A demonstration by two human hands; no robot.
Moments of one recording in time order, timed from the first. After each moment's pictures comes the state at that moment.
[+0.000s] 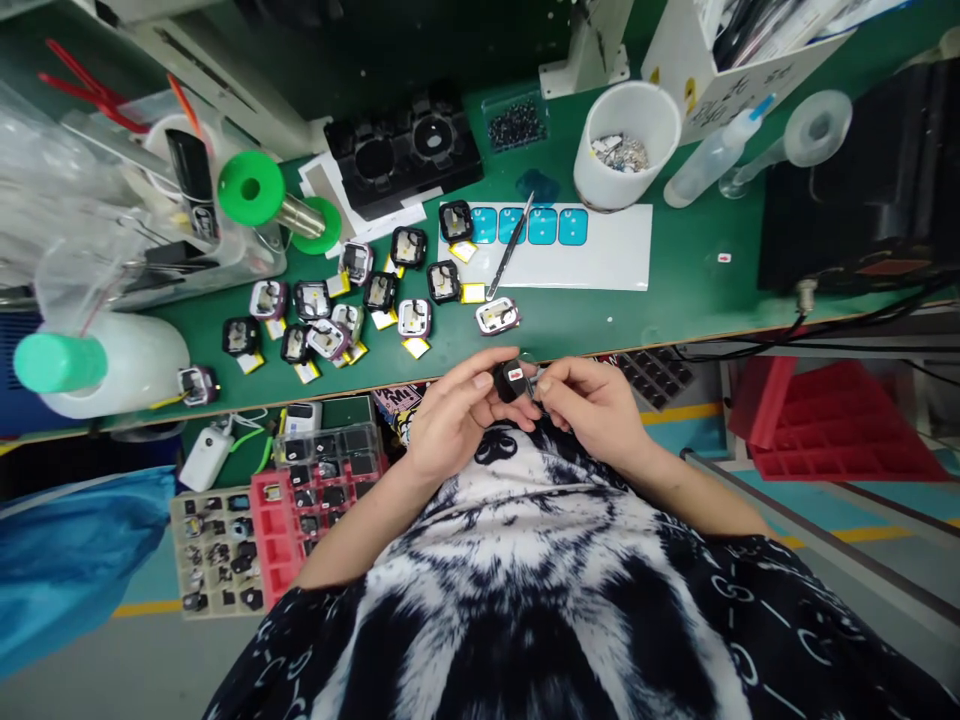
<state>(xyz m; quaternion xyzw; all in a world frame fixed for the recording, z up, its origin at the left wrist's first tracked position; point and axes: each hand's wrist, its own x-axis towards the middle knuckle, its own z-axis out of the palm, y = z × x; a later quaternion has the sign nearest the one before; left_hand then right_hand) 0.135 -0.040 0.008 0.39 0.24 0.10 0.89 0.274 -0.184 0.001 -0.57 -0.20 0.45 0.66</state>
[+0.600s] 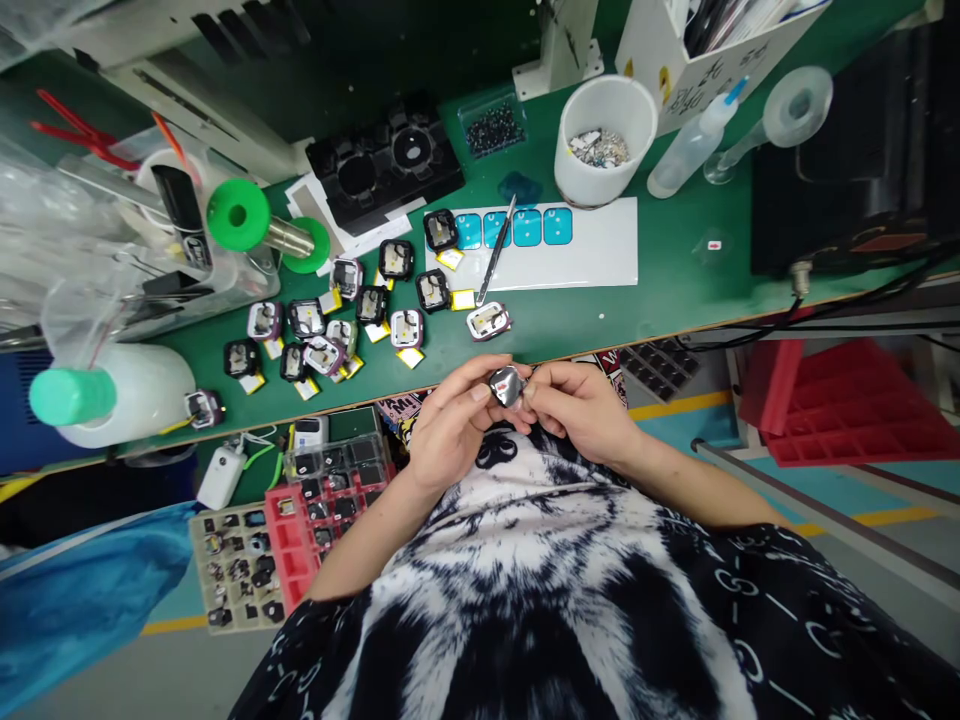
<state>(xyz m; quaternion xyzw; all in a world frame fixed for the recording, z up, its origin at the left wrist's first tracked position) 0.132 -0.044 0.008 0.42 0.24 0.11 0.87 0.268 -0.172 0.004 -0.48 -0.14 0.53 0.69</state>
